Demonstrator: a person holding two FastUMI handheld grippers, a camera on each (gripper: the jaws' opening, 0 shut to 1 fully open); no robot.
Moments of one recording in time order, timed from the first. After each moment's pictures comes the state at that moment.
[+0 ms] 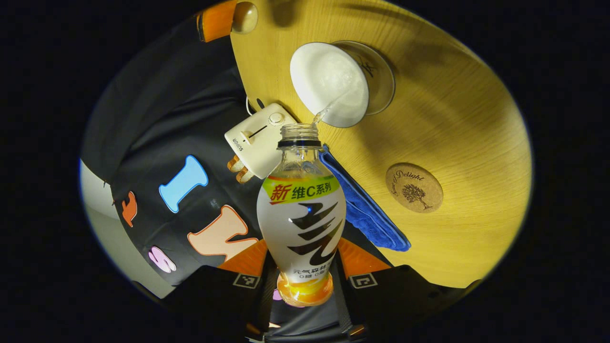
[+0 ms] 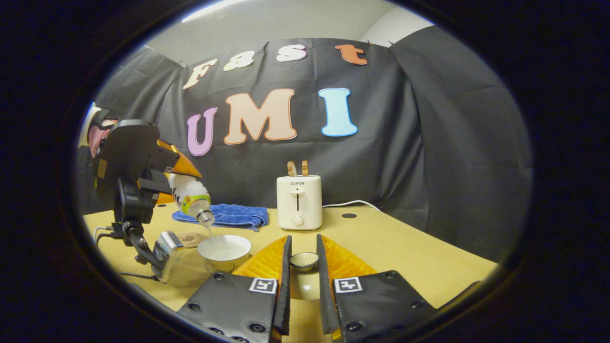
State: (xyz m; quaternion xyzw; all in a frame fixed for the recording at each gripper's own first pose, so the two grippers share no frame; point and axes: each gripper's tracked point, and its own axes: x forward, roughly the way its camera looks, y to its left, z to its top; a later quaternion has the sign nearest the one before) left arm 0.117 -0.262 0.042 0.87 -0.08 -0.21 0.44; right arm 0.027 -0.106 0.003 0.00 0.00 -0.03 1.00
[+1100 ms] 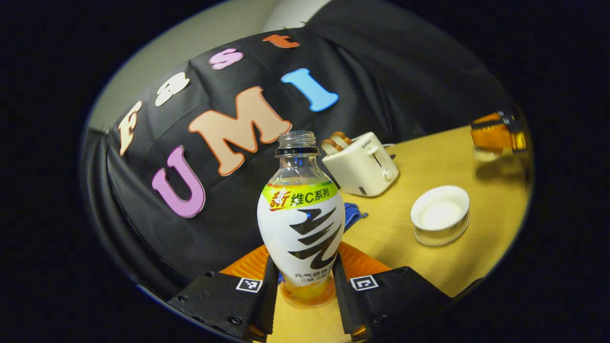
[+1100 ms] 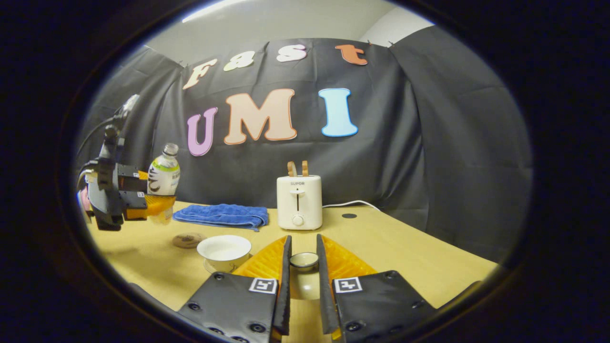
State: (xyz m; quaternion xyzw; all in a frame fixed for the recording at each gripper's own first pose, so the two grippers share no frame) left arm 0.101 -0.232 0.032 0.22 -0.01 -0.27 0.94; right arm 0.027 -0.106 0.003 0.00 0.00 -0.03 1.00
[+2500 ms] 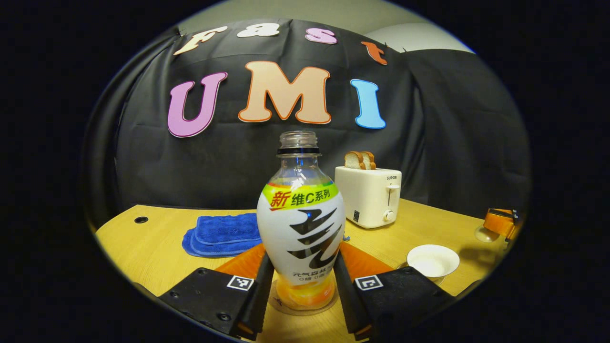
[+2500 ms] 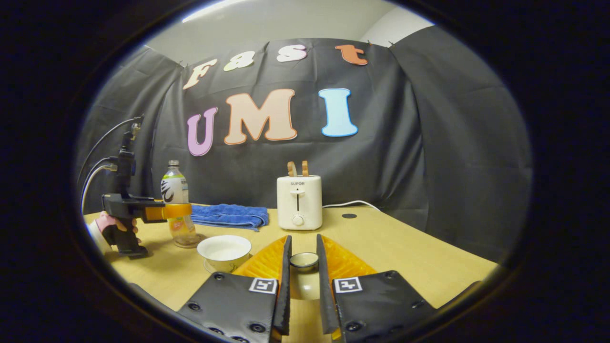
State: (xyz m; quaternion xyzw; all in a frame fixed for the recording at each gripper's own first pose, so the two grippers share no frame) left arm 0.130 -0.241 -0.009 -0.02 0.05 -0.28 0.96; right arm 0.026 -0.107 0.004 0.00 0.00 -0.03 1.00
